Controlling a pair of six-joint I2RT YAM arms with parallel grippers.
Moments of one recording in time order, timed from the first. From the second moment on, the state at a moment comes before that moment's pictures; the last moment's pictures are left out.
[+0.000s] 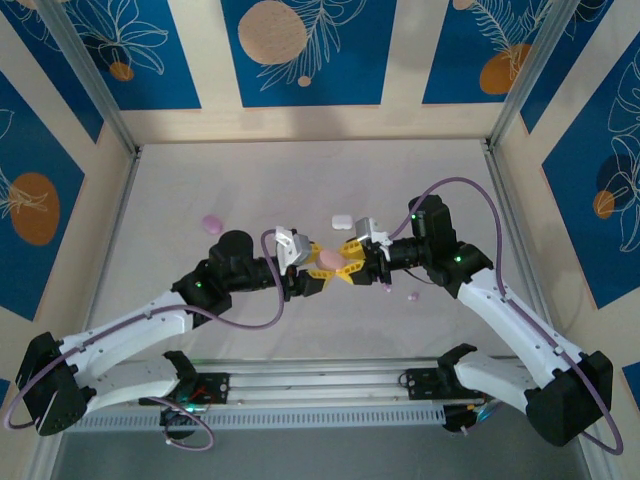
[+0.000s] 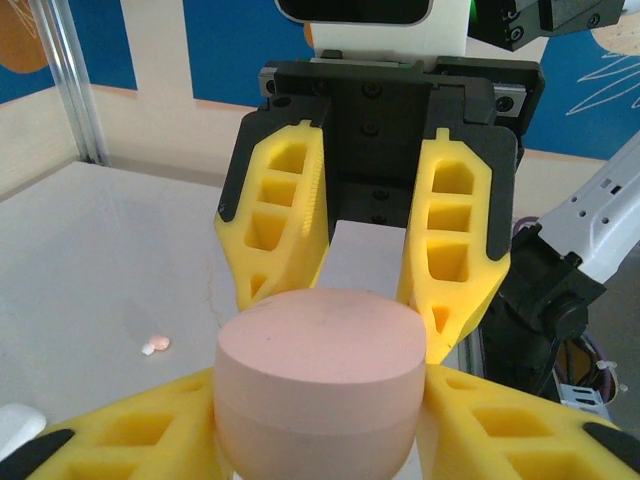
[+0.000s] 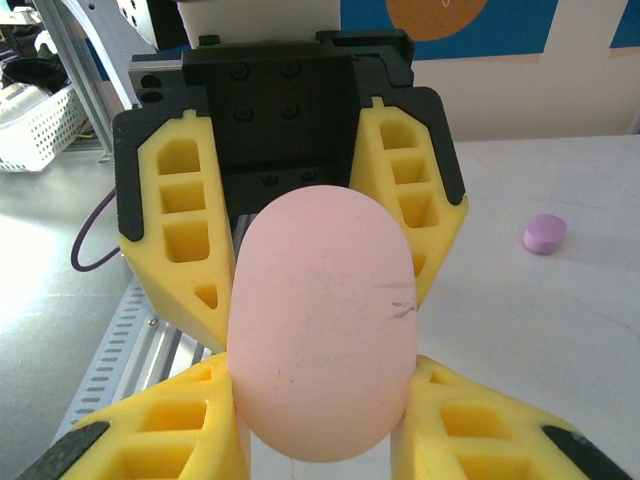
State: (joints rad) left arm -0.87 1.05 0.73 0.15 0.48 0.01; right arm 0.48 1.02 0.86 -0.37 -1.04 -0.43
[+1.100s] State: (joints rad) left arm -0.85 1.05 0.72 0.23 0.49 0.01; right arm 0.44 1.05 0.93 -0.40 -1.06 -0.20
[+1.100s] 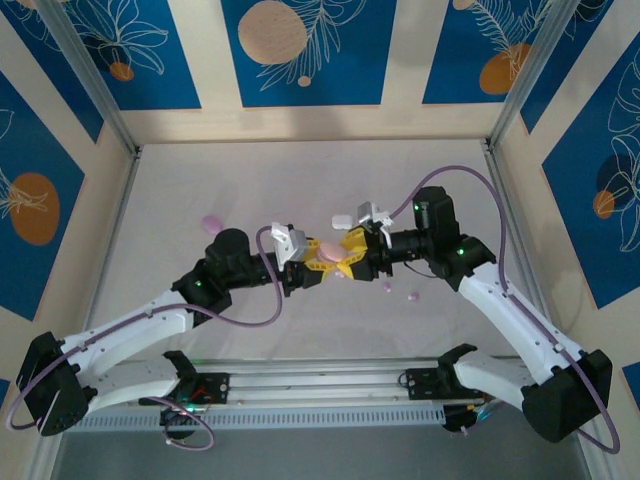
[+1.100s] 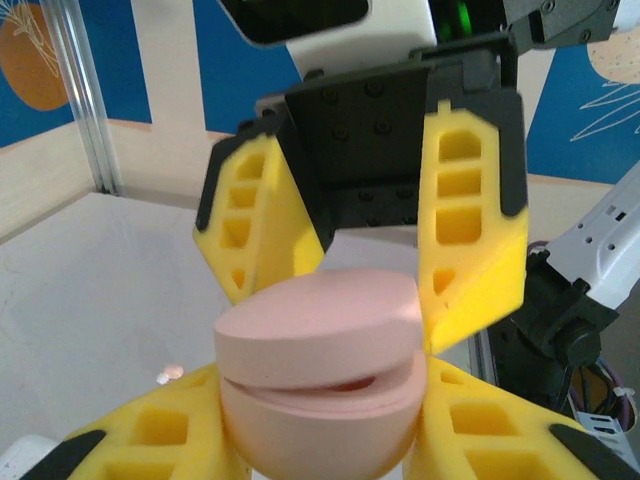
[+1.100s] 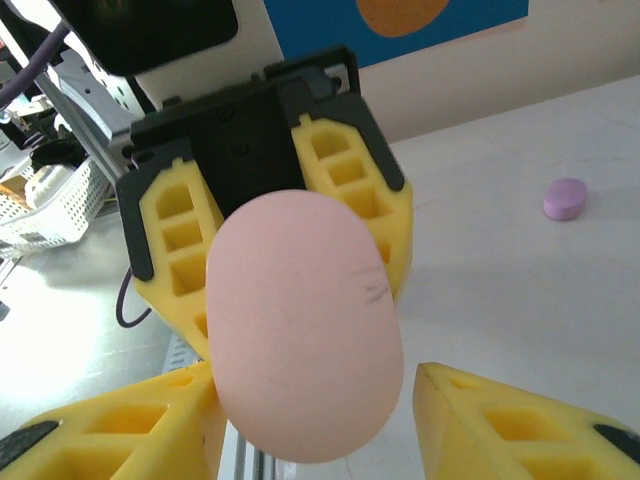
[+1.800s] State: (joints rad) left arm -0.86 1.05 0.65 0.31 0.55 -0.06; right arm 0.48 1.07 0.97 -0.42 -0.96 -0.29
